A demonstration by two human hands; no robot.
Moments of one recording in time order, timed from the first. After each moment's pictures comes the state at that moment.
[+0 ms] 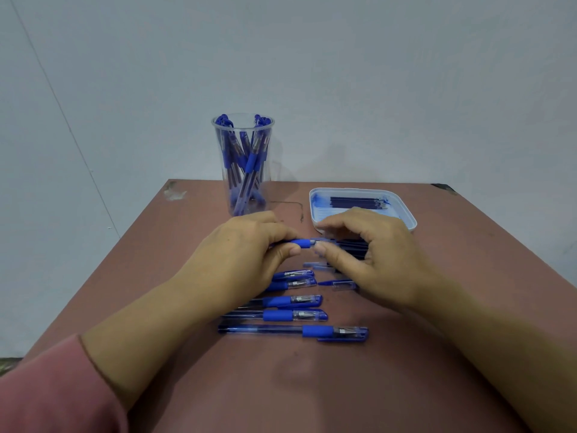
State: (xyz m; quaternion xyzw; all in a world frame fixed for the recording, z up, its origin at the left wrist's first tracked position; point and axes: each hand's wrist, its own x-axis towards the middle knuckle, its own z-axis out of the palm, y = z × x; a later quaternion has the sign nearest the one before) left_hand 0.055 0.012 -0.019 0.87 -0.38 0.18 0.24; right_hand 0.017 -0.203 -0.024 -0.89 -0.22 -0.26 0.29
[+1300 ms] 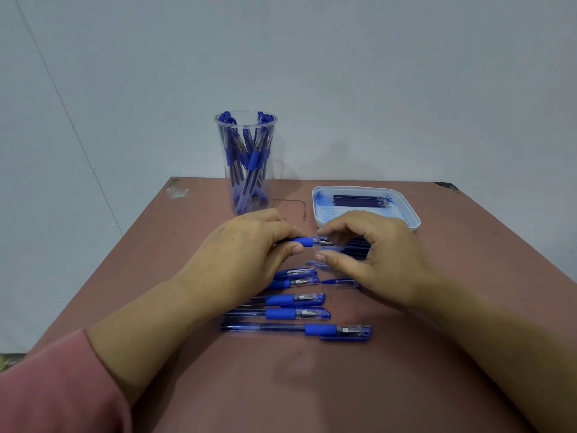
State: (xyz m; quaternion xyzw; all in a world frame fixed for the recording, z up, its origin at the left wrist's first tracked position) left_hand 0.054 0.012 -0.019 0.88 -0.39 0.18 0.23; right_hand 0.017 -0.203 -0.026 -0.89 -0.22 -0.24 0.31
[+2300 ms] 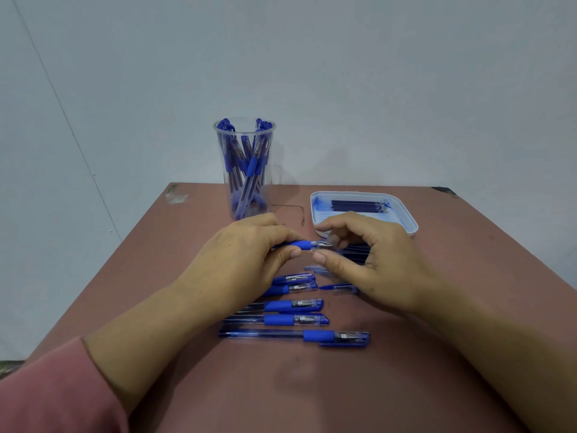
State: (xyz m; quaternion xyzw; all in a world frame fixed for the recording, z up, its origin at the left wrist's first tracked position) left_hand 0.057 0.011 -0.019 0.87 -0.39 0.18 0.24; right_hand 0.015 -0.202 -0.023 -0.89 -0.21 -0.22 0.35
